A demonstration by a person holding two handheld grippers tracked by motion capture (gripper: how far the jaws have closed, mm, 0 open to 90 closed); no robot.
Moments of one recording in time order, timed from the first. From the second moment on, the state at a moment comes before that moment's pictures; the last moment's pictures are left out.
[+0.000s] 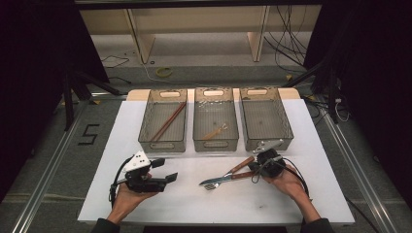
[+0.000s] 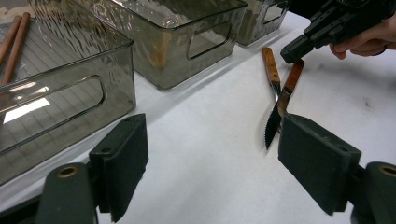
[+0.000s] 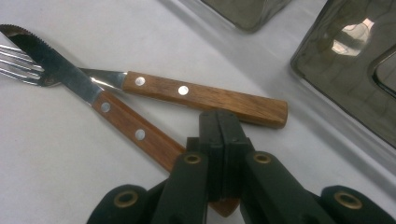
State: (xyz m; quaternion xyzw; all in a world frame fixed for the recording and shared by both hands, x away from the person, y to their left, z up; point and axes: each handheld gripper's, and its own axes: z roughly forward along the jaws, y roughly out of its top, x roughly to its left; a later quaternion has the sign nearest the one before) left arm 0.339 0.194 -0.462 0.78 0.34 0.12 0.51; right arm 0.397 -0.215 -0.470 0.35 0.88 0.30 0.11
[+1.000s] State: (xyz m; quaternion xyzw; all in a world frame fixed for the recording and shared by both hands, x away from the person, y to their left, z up) left arm 0.340 0.193 -0.464 0.78 0.34 0.12 0.51; right arm 0.393 -0.214 -0.474 0.35 0.89 0.28 0.08
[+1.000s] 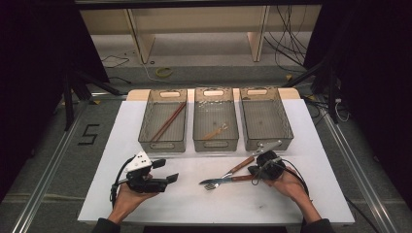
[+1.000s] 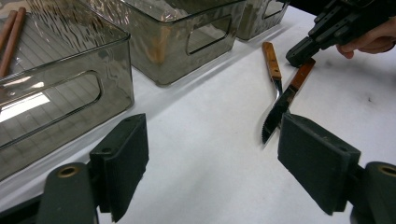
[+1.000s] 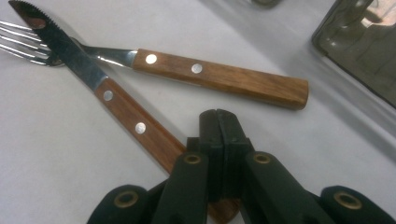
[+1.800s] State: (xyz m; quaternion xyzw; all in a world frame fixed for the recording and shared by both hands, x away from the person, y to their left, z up) left arm 0.340 0.193 -0.466 0.79 0.34 0.13 0.50; right arm 0.361 -0.205 -0.468 0.31 0.92 0.24 0.03
